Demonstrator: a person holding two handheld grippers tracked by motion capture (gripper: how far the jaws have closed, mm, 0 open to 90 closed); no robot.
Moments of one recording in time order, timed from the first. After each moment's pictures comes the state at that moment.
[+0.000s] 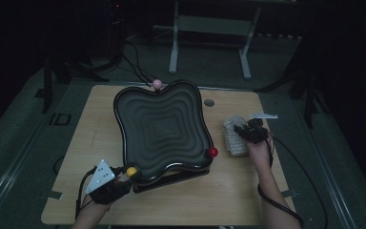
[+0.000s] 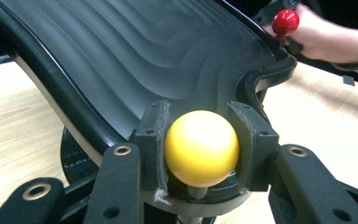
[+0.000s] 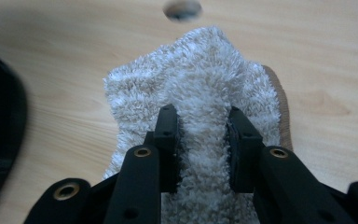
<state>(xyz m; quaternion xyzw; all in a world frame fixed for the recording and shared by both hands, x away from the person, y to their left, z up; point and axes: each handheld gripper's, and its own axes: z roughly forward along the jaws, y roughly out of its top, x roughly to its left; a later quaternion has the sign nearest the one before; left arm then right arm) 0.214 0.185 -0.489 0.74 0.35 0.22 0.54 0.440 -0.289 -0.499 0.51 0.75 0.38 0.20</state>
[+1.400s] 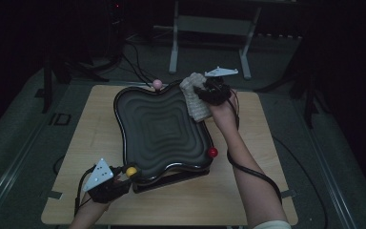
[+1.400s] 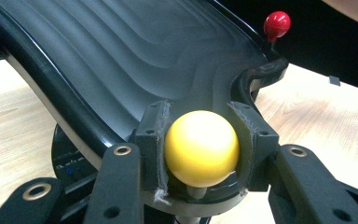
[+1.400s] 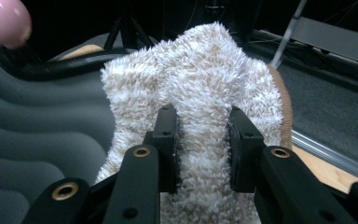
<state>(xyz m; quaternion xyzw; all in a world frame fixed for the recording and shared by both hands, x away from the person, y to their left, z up) 0.218 0.189 -0.489 0.74 0.34 0.20 0.54 0.471 -0.134 -0.365 0.37 0.78 0.43 0.25</state>
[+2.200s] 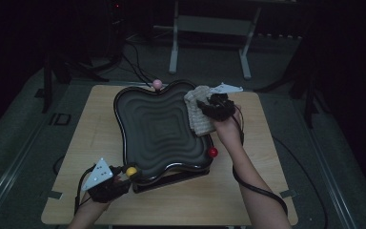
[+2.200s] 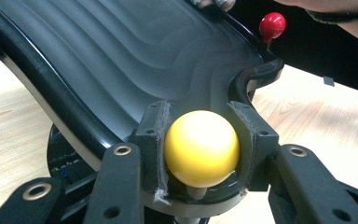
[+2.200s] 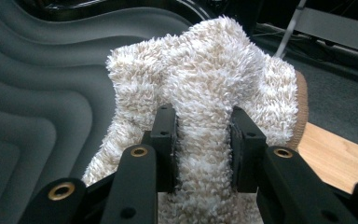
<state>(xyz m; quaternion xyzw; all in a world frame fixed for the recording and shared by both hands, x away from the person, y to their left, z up) 0.220 0.191 -0.490 0.74 0.34 0.19 0.55 0.435 -0.150 -0.392 0.37 0.78 0.44 0.24</state>
